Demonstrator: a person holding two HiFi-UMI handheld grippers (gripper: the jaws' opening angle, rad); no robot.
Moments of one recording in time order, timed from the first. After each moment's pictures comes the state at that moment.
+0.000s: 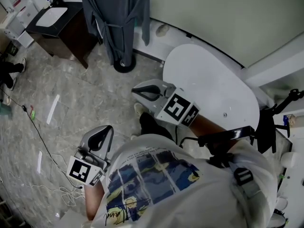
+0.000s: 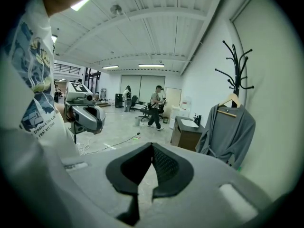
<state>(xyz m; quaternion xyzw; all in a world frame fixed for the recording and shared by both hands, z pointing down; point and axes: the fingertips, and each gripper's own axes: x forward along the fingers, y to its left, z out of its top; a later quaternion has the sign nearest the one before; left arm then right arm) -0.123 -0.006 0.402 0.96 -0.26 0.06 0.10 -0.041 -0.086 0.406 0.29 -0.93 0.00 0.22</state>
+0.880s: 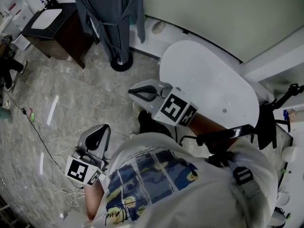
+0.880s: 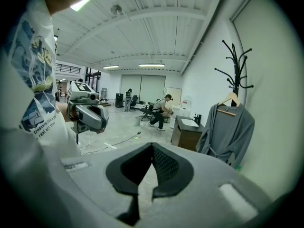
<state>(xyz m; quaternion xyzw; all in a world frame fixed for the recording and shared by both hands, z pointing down) -0.117 -0.014 0.402 0.96 -0.26 0.06 0.11 -0.037 -0.084 0.409 0.29 -0.93 0.00 0.22</state>
